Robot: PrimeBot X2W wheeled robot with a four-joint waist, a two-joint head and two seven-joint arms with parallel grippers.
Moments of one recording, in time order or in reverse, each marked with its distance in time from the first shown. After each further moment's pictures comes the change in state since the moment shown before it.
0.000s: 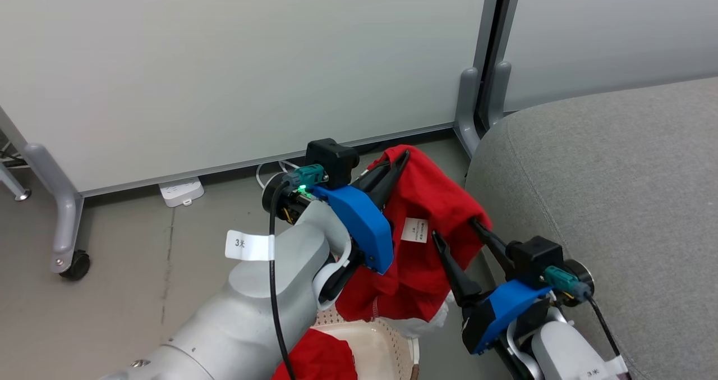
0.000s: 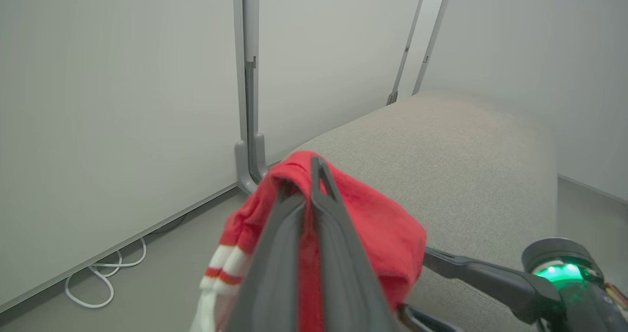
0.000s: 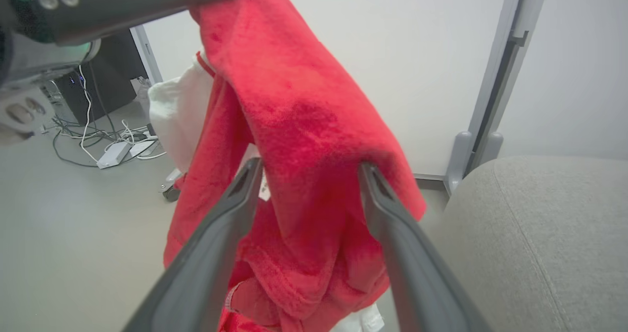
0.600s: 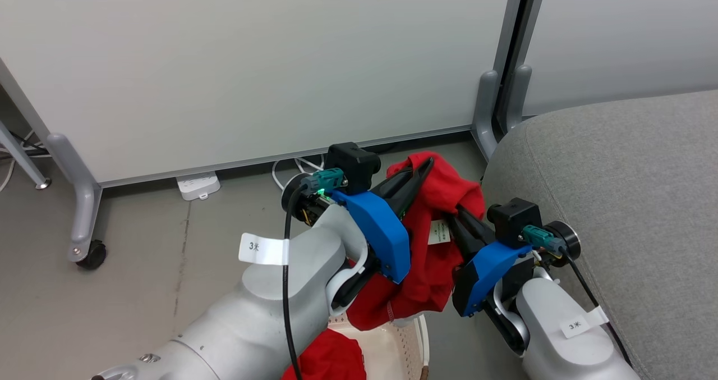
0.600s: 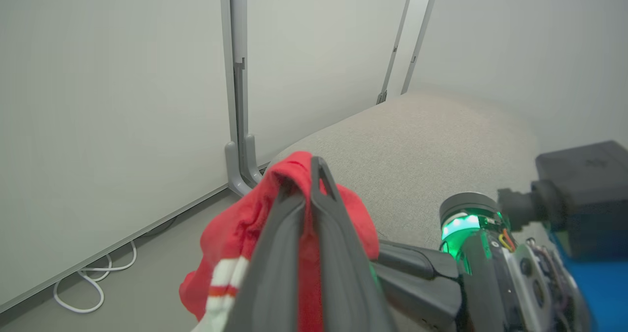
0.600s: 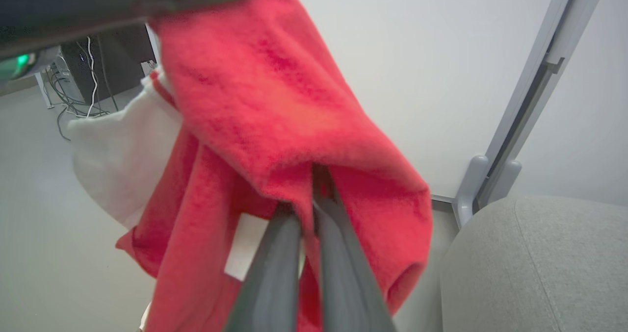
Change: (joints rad) left arm -0.026 0.000 -0.100 -0.058 -0.072 0.003 -0.010; right arm -0.249 0.000 0.086 0.313 0.014 0.000 -0.074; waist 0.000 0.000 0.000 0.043
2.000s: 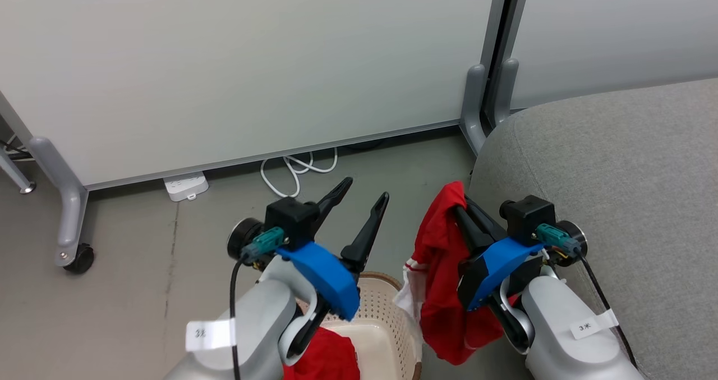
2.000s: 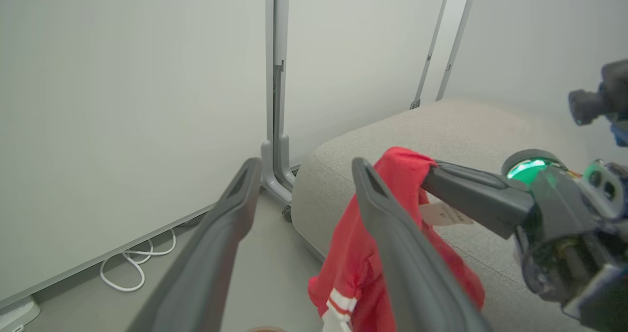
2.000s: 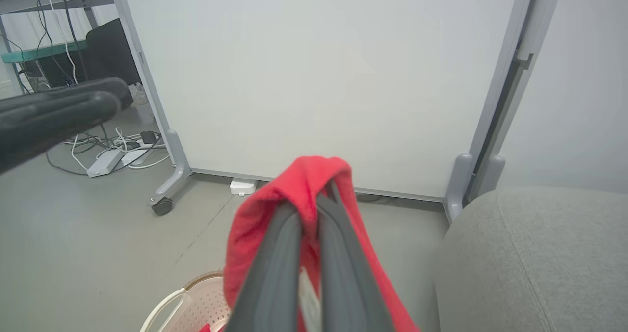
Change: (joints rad) left arm 0.260 0.094 0.311 -0.146 0.332 0.032 -0.022; right arm -0.001 0.000 -0.016 0.003 0.036 0.000 -0.047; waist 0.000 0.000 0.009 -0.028
